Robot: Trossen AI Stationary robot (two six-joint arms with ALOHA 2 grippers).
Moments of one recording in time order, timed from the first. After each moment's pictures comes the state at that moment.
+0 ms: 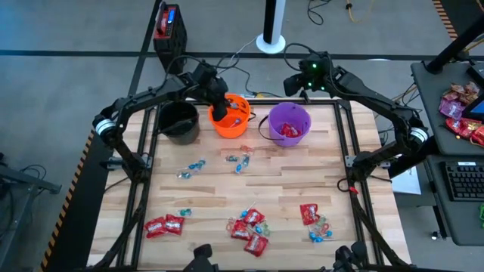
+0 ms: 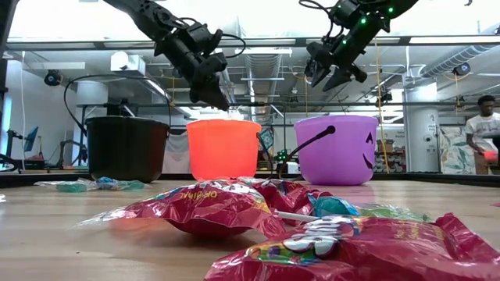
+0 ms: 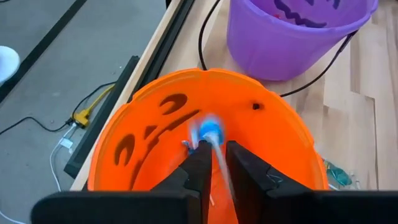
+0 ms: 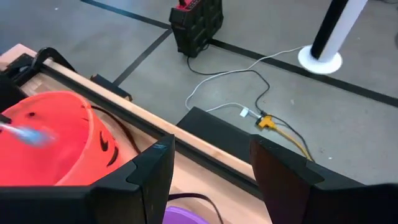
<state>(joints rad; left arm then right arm) 0.70 1.67 1.38 -0.55 0.30 0.25 -0.80 1.42 1.30 -0.47 0.06 0.22</state>
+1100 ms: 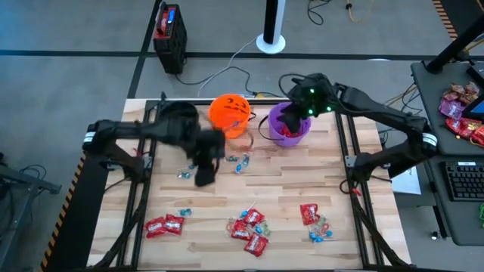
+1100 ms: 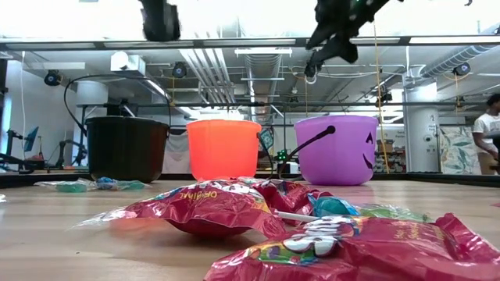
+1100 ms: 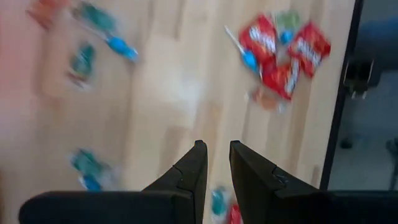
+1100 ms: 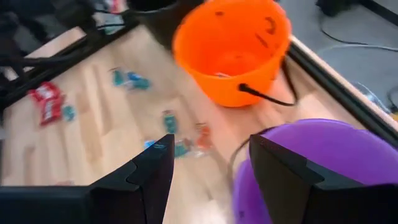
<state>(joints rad) -0.04 1.53 1.53 -1.22 0.20 -0.29 -0.49 1.29 1.30 -0.70 -0.24 0.19</state>
